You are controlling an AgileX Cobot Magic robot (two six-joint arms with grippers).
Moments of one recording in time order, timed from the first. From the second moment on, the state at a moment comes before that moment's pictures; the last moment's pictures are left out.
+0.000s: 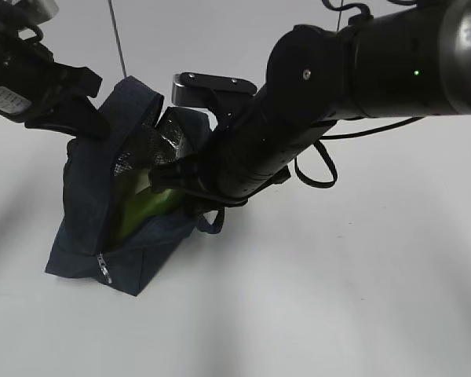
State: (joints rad) left arm -0.18 1.60 -1.25 -0.54 0.85 0.37; right arm 0.66 1.84 -1.34 0.33 0.56 0.06
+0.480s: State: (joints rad) left arm -0.22 1.60 -1.25 -0.67 0.87 0.37; right arm 0.66 1.69 -1.34 0.10 0.66 0.08
